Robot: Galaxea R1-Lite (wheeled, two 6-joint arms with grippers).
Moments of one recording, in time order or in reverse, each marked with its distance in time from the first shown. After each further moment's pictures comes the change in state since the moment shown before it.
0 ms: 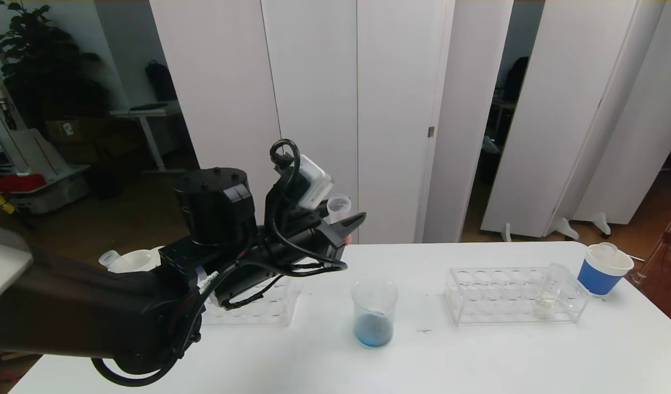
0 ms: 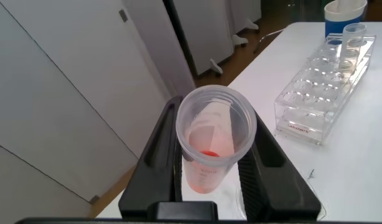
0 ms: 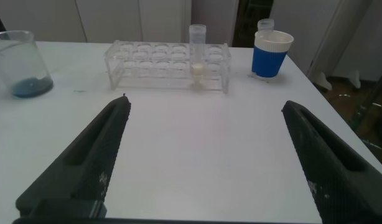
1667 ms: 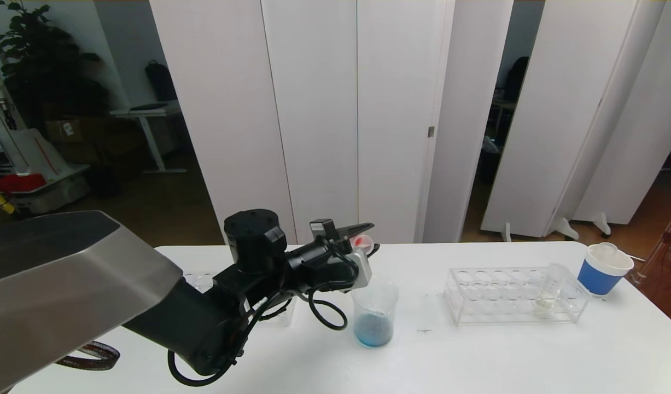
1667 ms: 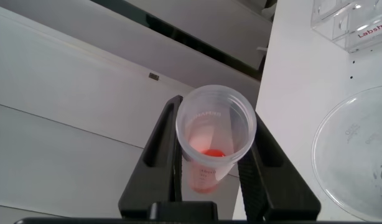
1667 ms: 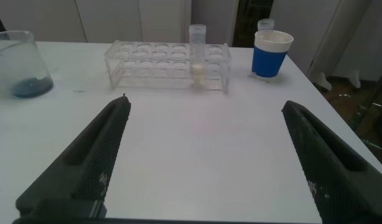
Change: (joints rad) left arm 0.031 0.246 0.021 -0.296 -0.162 0.767; right arm 0.000 0.000 0.000 0.000 0.000 0.000
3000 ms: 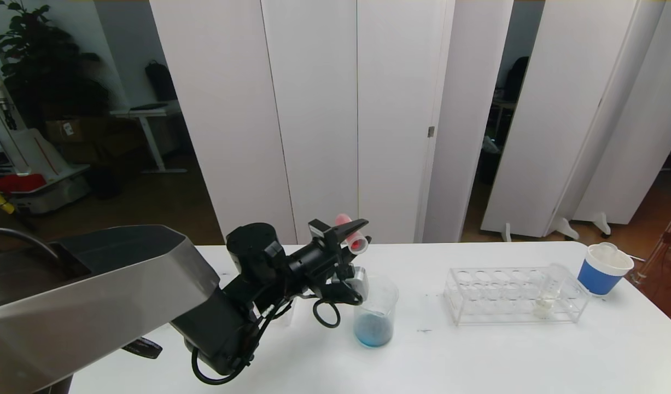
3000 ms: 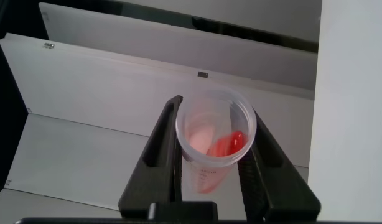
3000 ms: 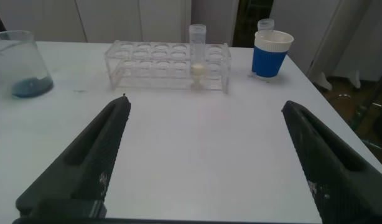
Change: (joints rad) left arm 0.033 0.139 -0.012 -0.257 0.013 0.269; right arm 0.000 0.000 0.000 0.000 0.000 0.000
